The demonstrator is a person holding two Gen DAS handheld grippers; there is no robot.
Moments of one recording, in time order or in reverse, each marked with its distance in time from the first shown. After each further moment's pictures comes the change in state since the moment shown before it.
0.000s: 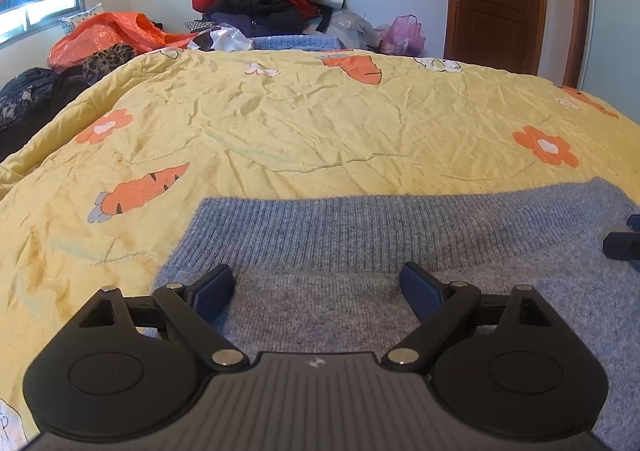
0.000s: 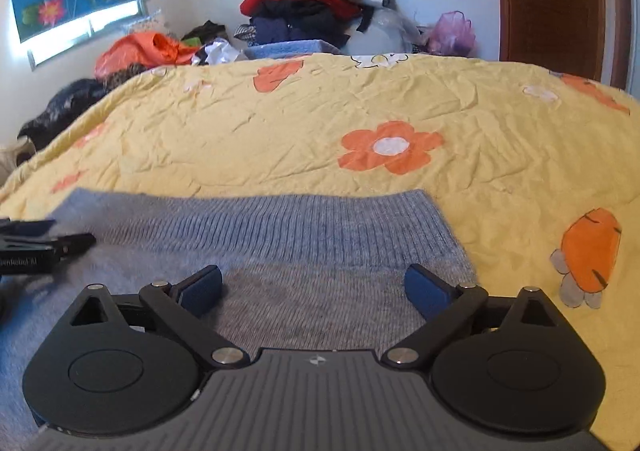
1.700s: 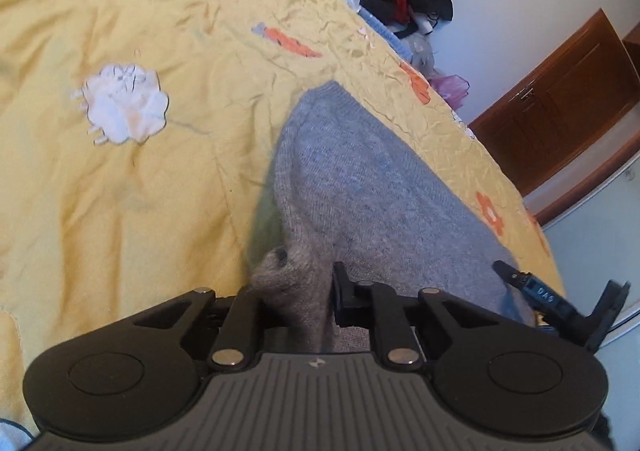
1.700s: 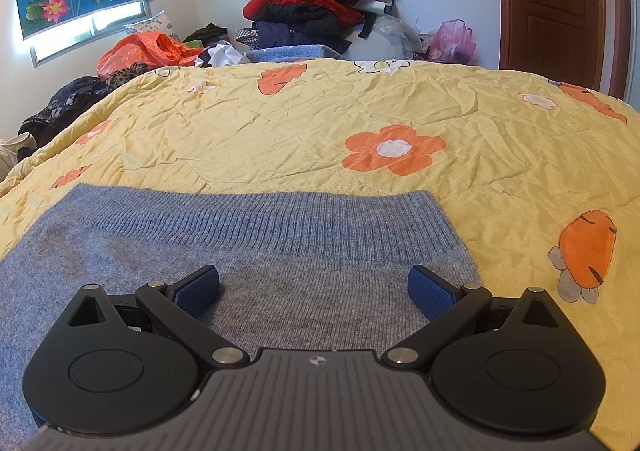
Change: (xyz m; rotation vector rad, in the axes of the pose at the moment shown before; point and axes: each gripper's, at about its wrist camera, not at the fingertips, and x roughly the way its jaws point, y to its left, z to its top) left arm -0.113 0.076 -0.105 -0.669 0.081 -0.197; right arm -0.007 0.007 -0.006 -0.028 -0.014 -0.011
